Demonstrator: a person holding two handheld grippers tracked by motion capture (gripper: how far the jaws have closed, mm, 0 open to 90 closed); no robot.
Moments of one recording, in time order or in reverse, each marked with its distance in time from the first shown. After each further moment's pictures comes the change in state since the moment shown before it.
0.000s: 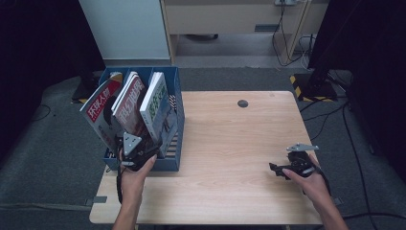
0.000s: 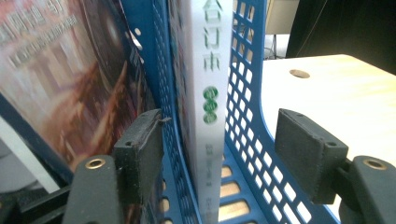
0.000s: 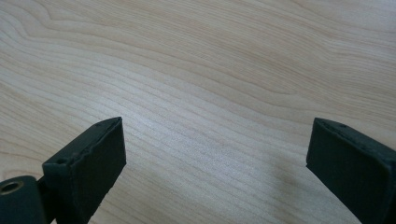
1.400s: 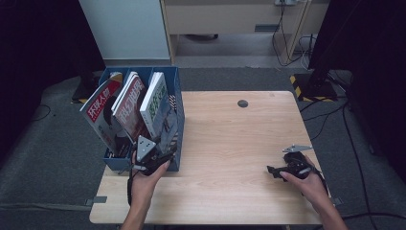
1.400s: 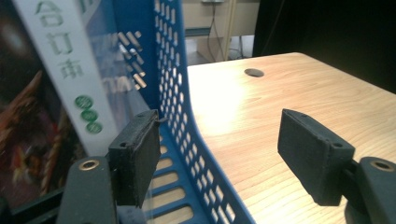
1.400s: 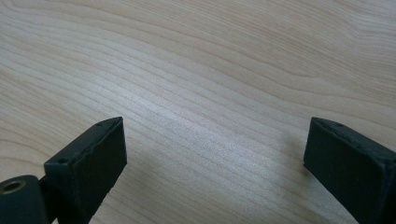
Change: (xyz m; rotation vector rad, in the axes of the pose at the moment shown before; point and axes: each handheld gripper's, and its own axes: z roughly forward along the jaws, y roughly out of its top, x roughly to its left) left arm -0.037 0.001 0.005 -0.025 -0.152 0.049; right arm 0.005 -0.002 0.011 0.079 0.003 -0.020
